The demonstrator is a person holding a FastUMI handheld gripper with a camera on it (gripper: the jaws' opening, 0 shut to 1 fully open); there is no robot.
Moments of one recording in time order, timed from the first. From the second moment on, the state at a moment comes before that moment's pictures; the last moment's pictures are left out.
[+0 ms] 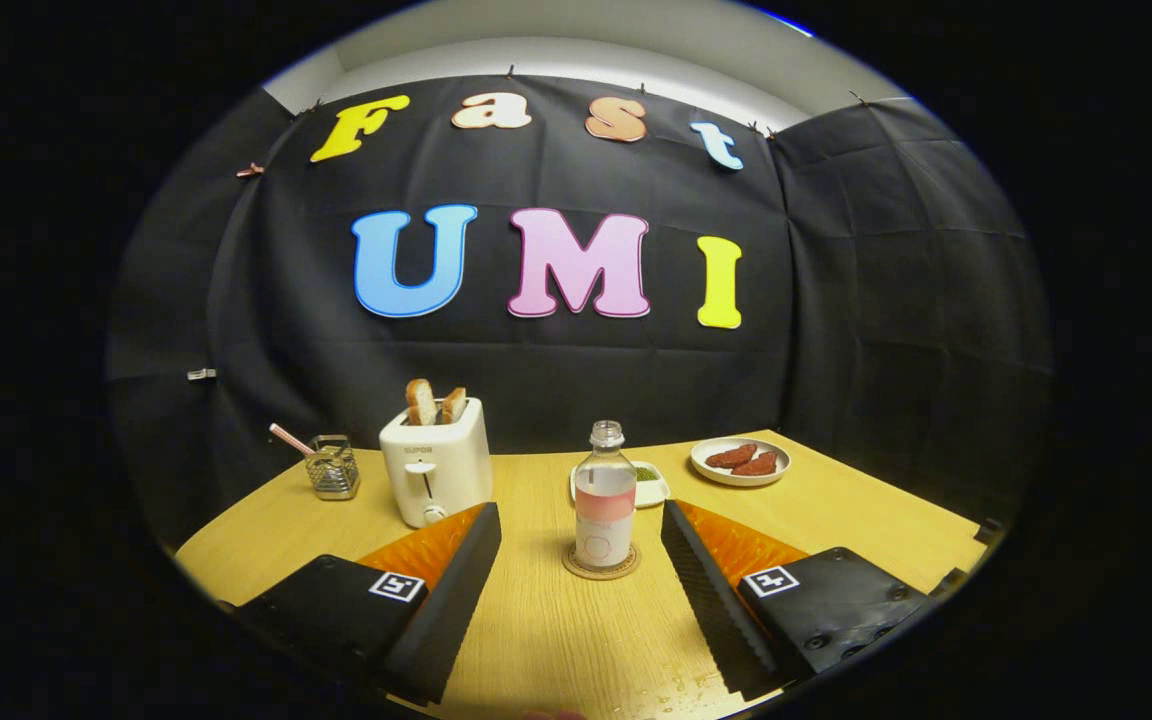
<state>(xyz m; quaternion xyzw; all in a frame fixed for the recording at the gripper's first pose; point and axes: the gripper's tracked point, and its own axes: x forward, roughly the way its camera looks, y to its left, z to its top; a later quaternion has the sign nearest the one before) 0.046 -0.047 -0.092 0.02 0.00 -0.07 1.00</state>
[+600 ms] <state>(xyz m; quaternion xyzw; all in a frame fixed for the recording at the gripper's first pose) 0.008 -0.094 -0.033 0.04 -0.02 -0.03 1.00</state>
